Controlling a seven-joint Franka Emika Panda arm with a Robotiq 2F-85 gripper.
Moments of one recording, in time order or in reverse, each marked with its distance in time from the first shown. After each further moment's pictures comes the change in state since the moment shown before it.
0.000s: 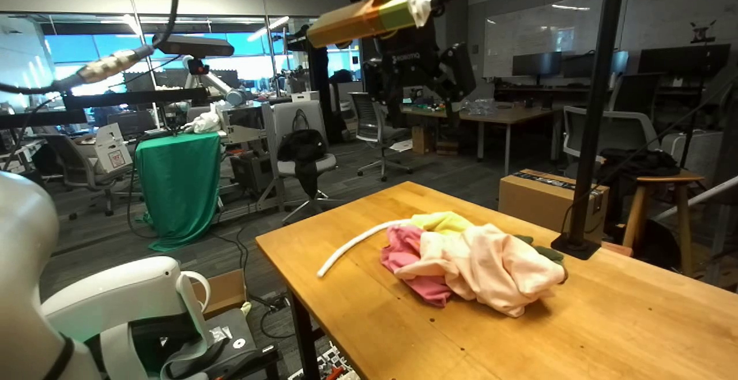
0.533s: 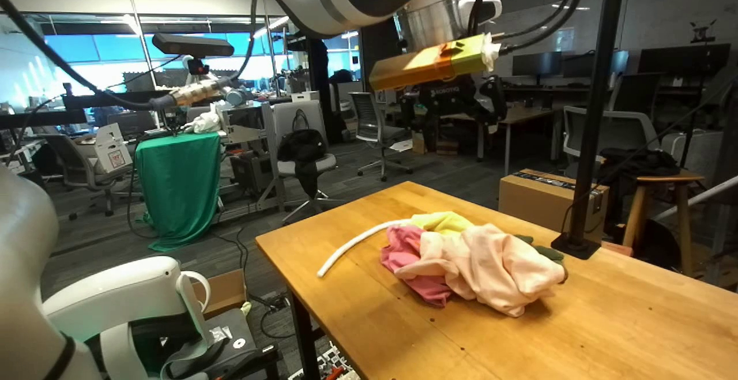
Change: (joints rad) arm 0.011 0.252 -0.001 0.077 -0.015 0.222 -0.174
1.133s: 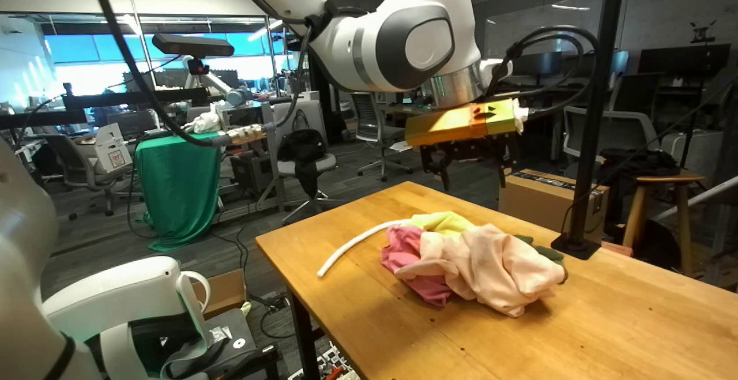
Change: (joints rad) arm 0.000 0.217 -0.002 0.024 0.013 0.189 -0.134
